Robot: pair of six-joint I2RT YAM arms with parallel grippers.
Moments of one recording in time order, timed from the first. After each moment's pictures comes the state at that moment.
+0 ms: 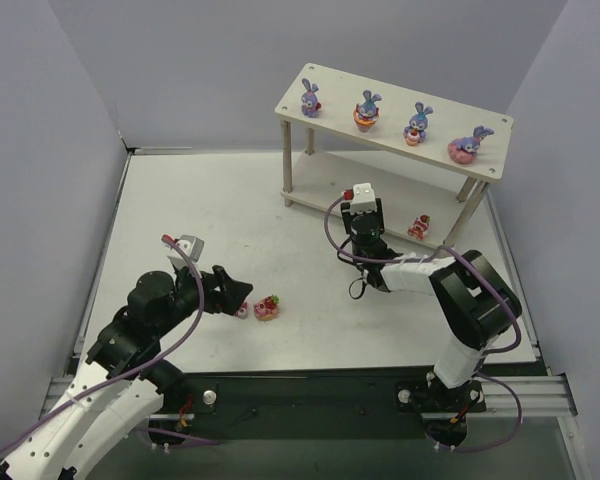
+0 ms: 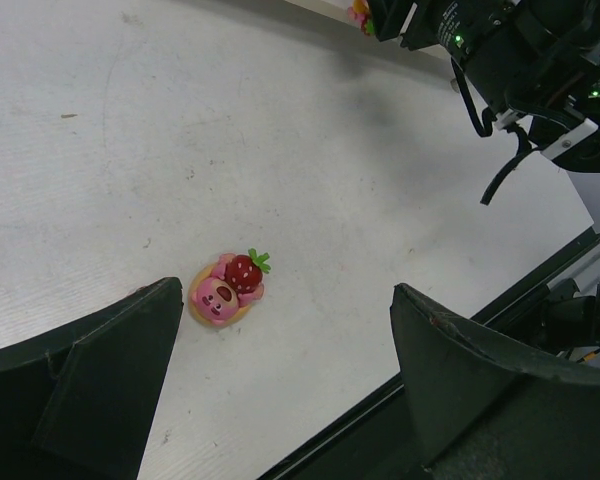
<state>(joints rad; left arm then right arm) -0.59 0.49 0.63 -0.45 0.05 -0.49 0.57 1.70 0.73 0.76 0.64 -0.14</state>
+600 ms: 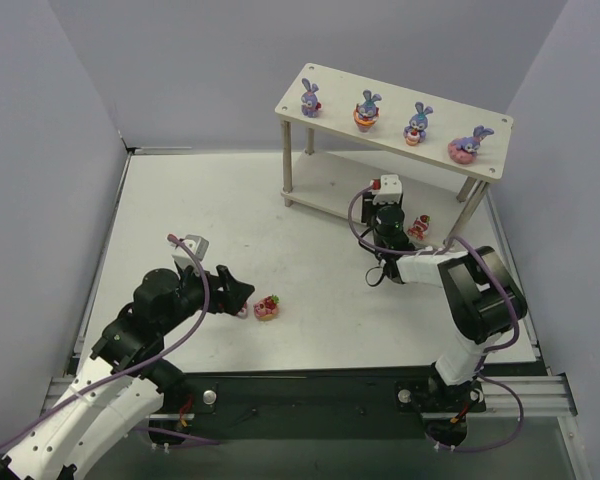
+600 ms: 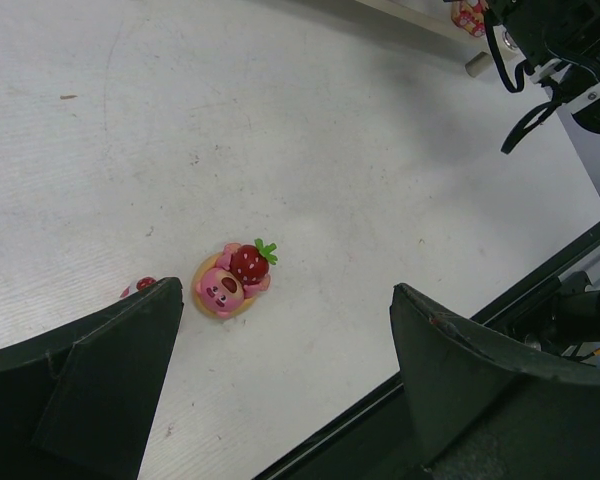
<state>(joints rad) -0.59 0.52 0.61 -0.44 0.05 -0.49 0.40 1.72 0.72 0.87 0.45 -0.06</state>
